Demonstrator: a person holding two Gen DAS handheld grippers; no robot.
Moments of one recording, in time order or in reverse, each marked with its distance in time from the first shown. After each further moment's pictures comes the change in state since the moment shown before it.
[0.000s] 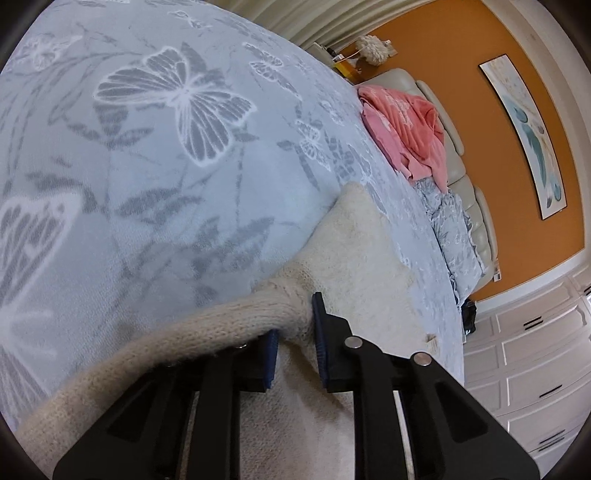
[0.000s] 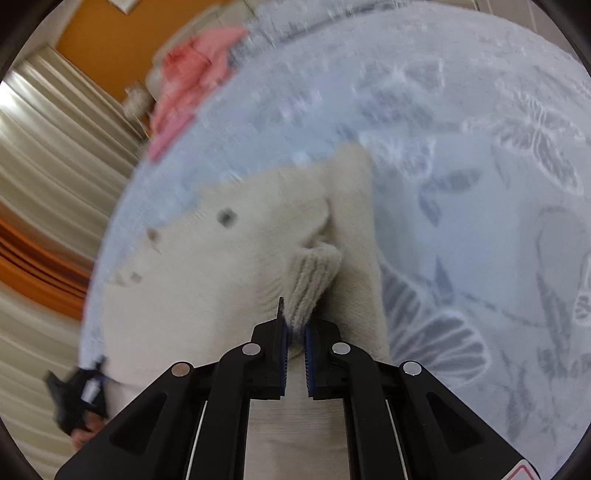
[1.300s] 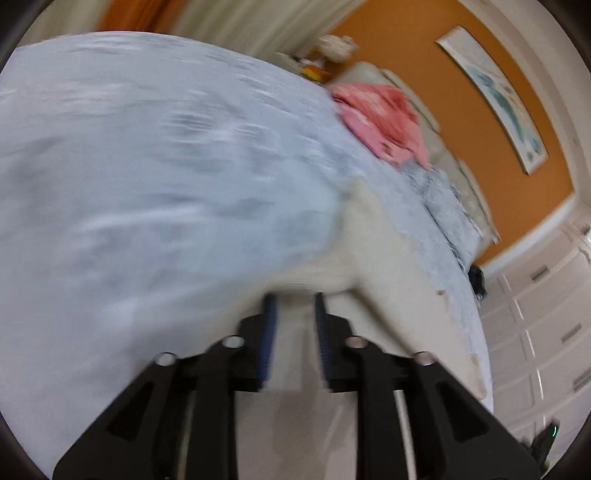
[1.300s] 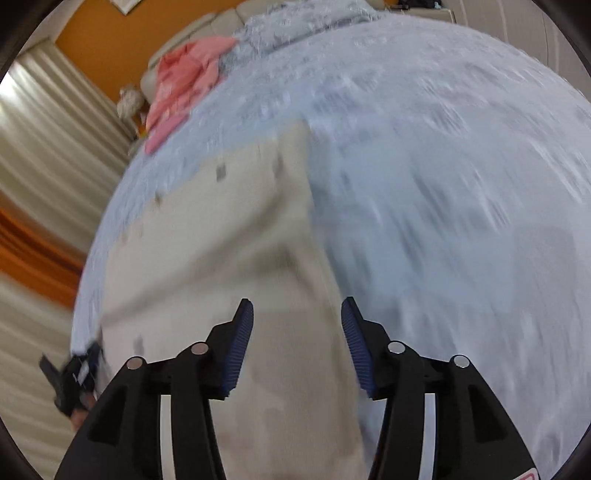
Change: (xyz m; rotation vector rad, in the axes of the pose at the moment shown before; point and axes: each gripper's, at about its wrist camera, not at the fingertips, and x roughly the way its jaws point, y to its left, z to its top) left arm -0.087 0.053 -0.012 0.166 -0.031 -0.019; right arm -0.109 -0.023 -0.116 -0.015 0.031 -0.130
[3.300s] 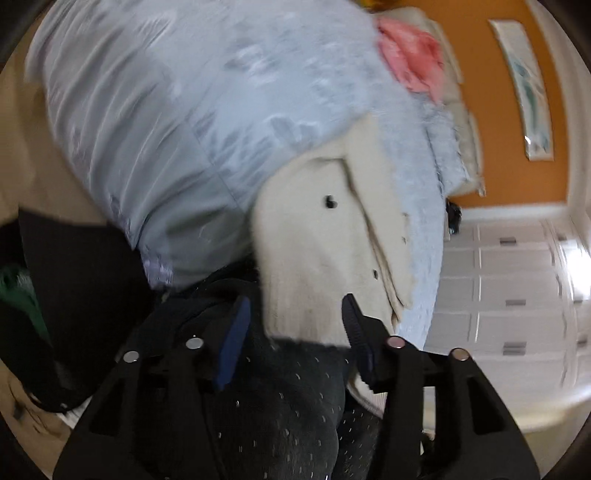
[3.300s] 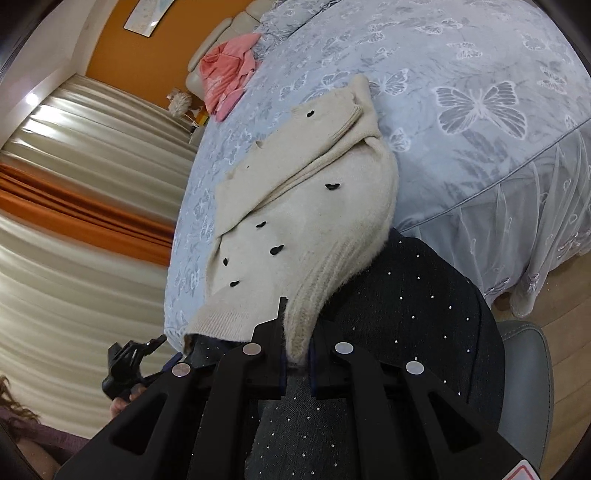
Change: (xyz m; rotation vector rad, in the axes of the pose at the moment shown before) left arm -0.327 0.068 -0.139 -0.240 0.474 -0.032; right arm -0.250 -0.030 -0.316 0.146 0.060 0.304
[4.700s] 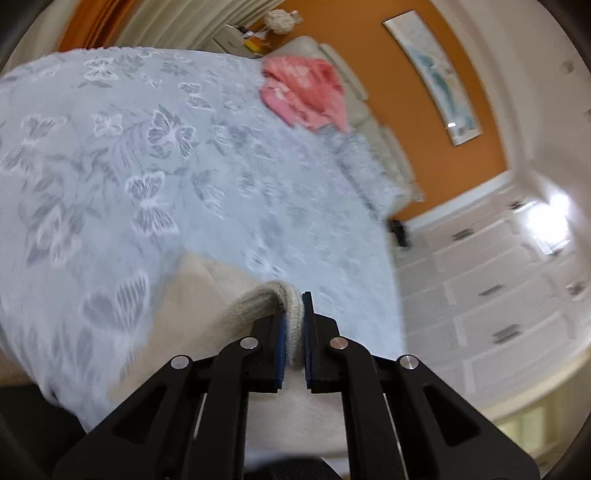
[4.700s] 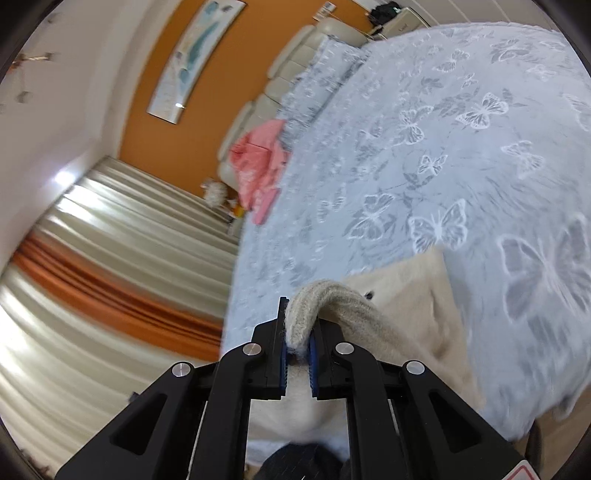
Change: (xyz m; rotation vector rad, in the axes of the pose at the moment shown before) left arm 0.054 -0.189 0.106 0.329 -0.245 -0.137; right arm 0.013 0.007 0.199 0.101 -0.308 0.180
